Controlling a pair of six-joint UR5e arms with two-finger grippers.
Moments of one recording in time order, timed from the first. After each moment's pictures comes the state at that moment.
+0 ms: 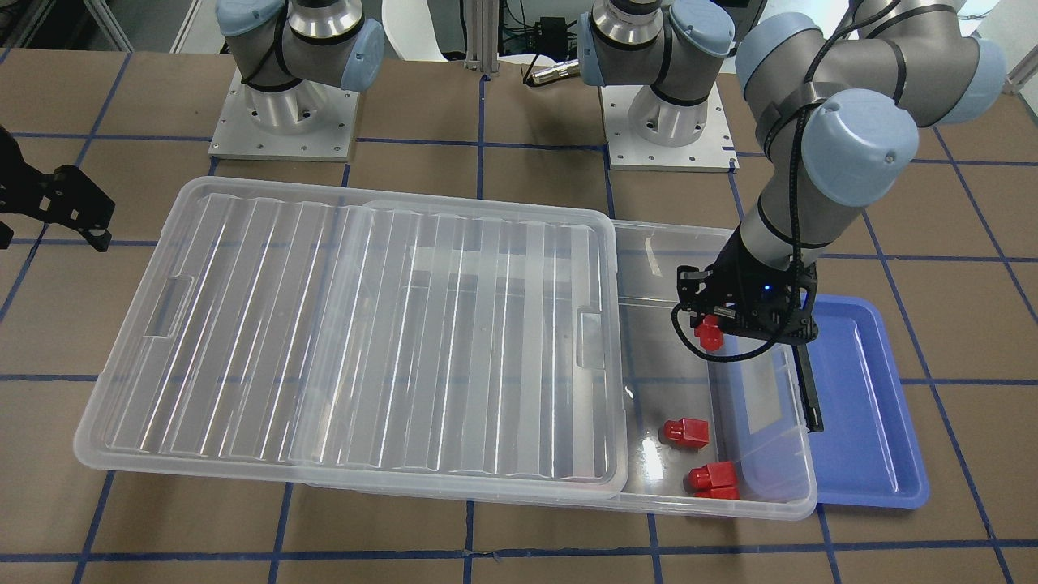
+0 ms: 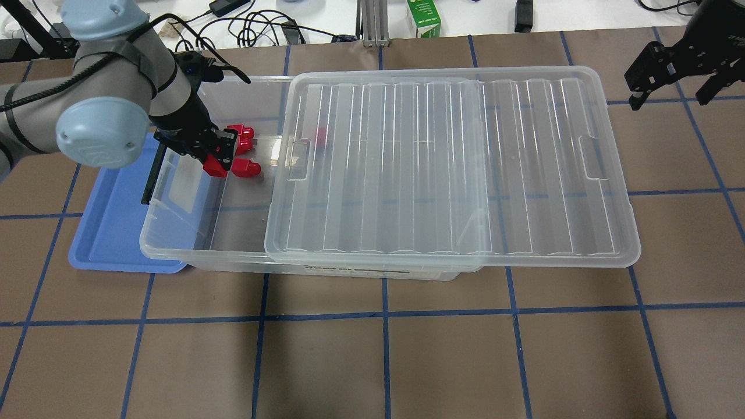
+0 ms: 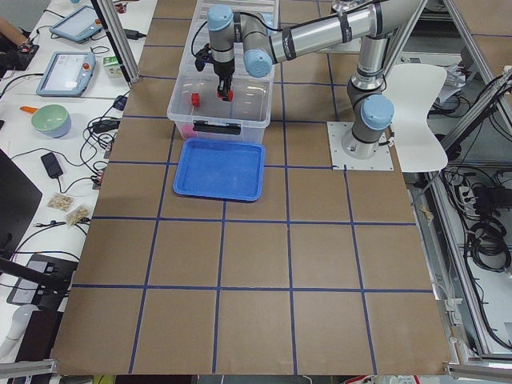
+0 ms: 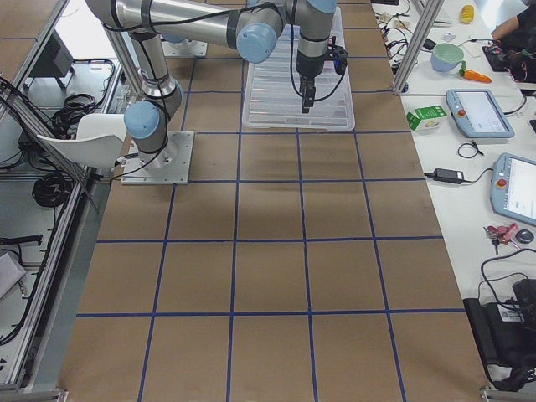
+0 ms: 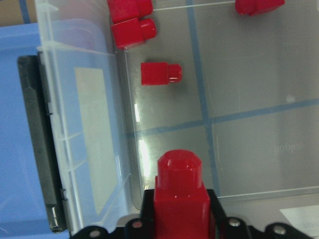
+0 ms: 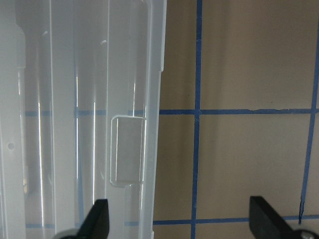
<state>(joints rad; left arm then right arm) -1.49 -1.76 -1.76 -1.20 1.56 0.25 1.28 -1.49 1.50 -1.58 -1.62 -0.30</state>
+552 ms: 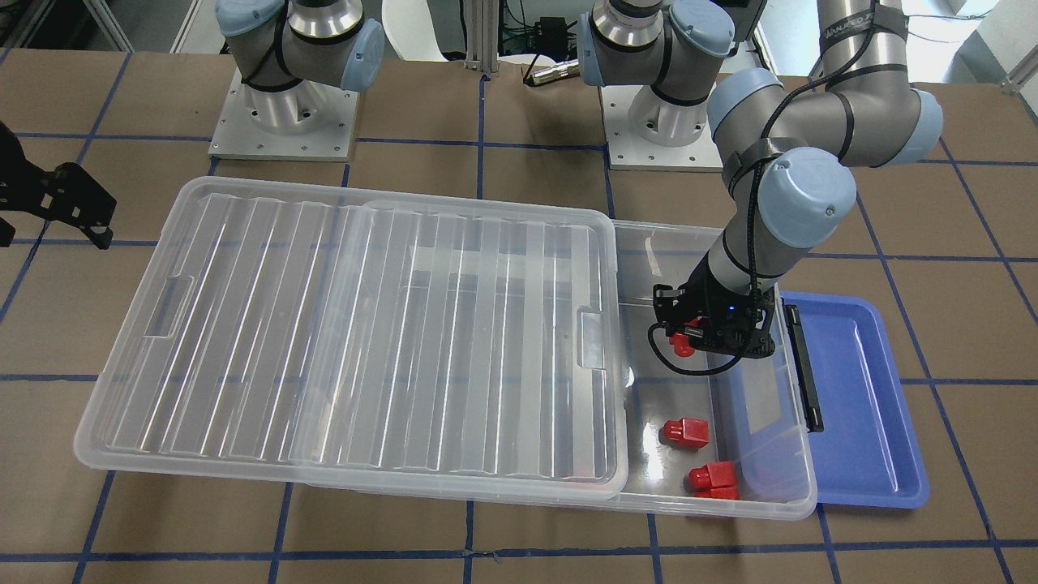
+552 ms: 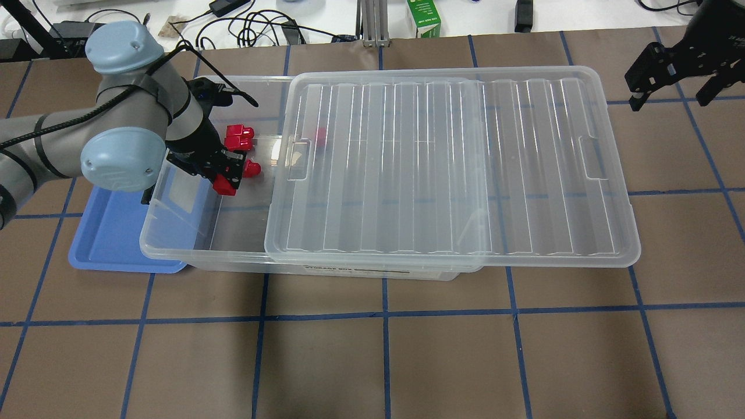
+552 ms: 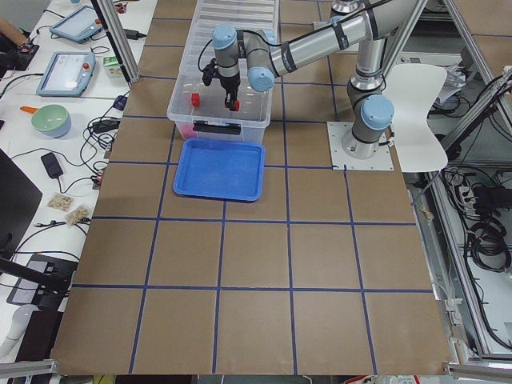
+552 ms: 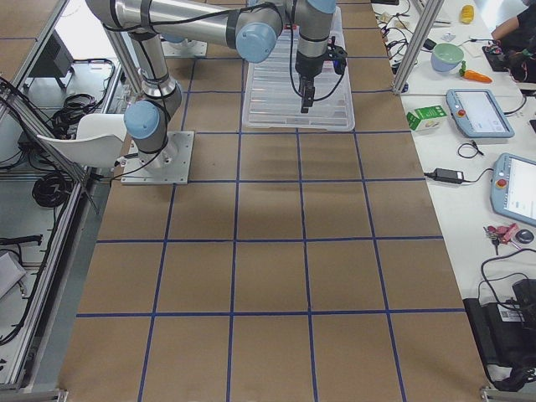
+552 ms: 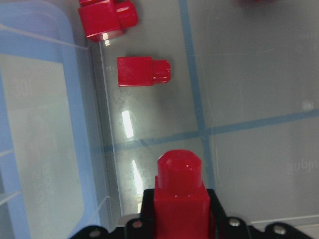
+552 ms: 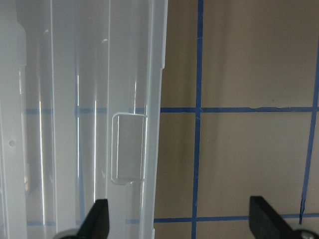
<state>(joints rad) -1.48 -1.79 -1.85 -1.14 1.55 0.23 1.28 -1.50 1.50 -1.57 -1.62 -0.30</state>
